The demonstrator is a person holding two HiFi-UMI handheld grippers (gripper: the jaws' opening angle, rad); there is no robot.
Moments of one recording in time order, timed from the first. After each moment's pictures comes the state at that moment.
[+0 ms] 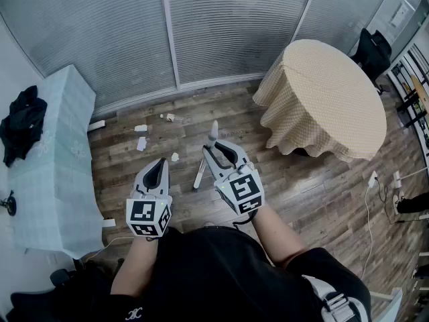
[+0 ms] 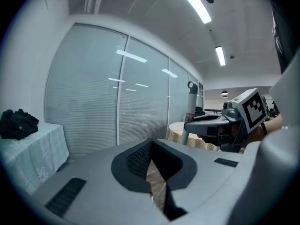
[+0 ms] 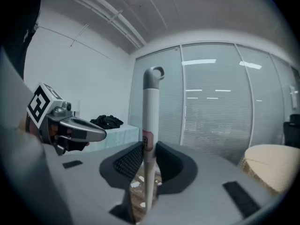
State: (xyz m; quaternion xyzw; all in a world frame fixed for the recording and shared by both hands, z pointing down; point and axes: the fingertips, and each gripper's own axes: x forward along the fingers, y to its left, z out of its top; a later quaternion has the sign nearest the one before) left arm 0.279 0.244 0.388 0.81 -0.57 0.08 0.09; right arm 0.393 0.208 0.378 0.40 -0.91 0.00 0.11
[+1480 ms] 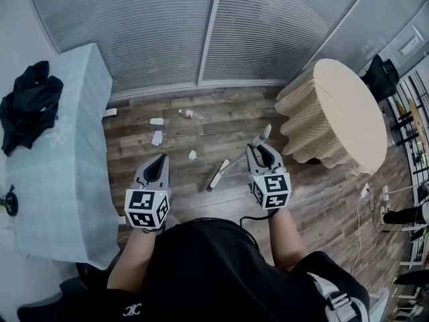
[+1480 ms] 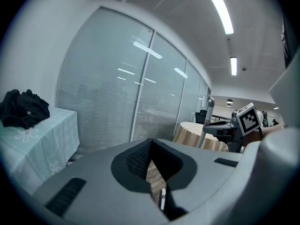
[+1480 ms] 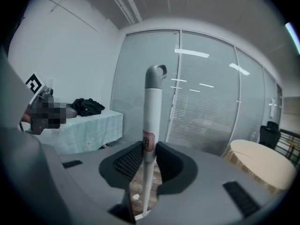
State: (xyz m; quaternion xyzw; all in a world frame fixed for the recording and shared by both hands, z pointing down) left arm 0.031 0.211 0.423 0.80 -0.57 0.06 0.17; right arm 0.279 0.159 0.419 0.52 -0.83 0.02 0.20
